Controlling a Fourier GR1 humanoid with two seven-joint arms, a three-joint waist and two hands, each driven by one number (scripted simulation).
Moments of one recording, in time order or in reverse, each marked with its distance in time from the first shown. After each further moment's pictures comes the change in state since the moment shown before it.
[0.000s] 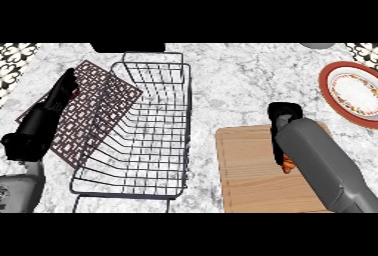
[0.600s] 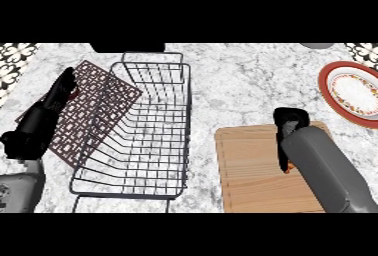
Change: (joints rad) left arm -0.010 -0.023 0.033 0.007 -0.025 -0.025 -0.001; right arm 0.090 0.008 -0.088 -0.095 0.087 0.034 -0.018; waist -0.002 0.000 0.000
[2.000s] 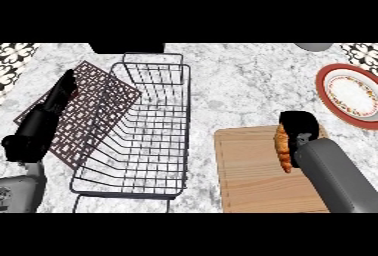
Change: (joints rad) left arm 0.013 -0.033 0.029 -0.014 -0.038 -0.032 -0.008; right arm 0.092 -0.046 -0.005 0.016 0.247 -0.255 -0.315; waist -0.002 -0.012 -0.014
